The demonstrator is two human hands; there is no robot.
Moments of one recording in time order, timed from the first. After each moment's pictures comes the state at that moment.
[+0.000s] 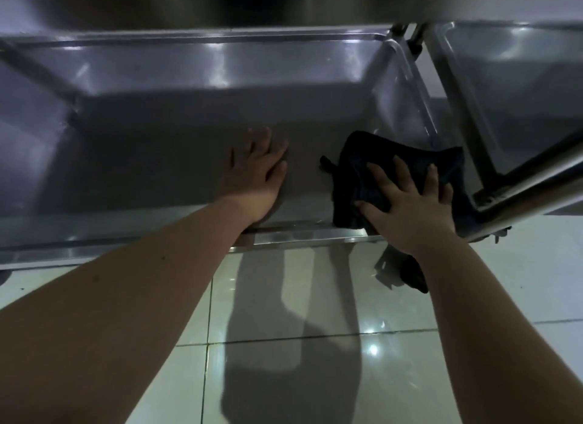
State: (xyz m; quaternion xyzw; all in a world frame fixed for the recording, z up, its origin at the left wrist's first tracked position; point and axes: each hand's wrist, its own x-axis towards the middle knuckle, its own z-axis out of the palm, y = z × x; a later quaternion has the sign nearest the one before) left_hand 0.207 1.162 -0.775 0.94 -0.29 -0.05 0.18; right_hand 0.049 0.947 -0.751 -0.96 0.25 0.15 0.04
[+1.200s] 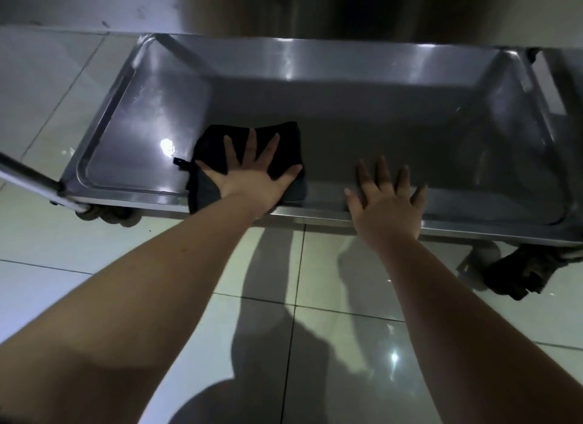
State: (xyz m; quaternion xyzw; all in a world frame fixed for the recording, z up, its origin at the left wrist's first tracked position) left_hand 0.210 1.342 -0.753 0.99 -0.06 -0.13 0.02; right_hand 0.109 1.138 -0.770 -0.98 0.18 0.07 0.04
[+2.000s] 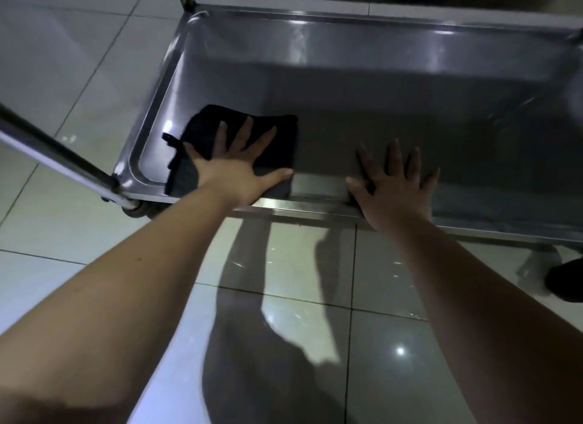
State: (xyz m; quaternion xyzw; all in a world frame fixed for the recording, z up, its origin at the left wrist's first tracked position) left_hand 0.260 1.485 -0.757 0.99 -0.13 -0.11 0.01; right_hand 0.160 1.230 -0.770 -0.98 0.16 0.08 0.05
